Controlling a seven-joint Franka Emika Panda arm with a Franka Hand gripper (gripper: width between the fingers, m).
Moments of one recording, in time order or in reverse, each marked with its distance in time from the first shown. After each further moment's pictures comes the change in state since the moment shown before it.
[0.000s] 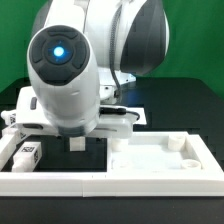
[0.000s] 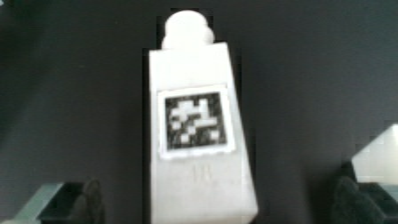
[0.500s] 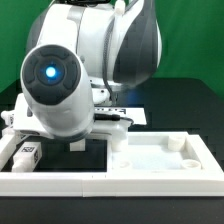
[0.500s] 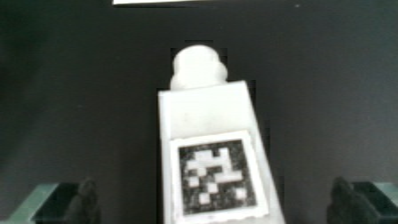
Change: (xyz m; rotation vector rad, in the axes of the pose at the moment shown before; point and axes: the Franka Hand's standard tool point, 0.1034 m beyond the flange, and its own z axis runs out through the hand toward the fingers) arm -0.007 0.007 0.021 0.010 -0.099 0.013
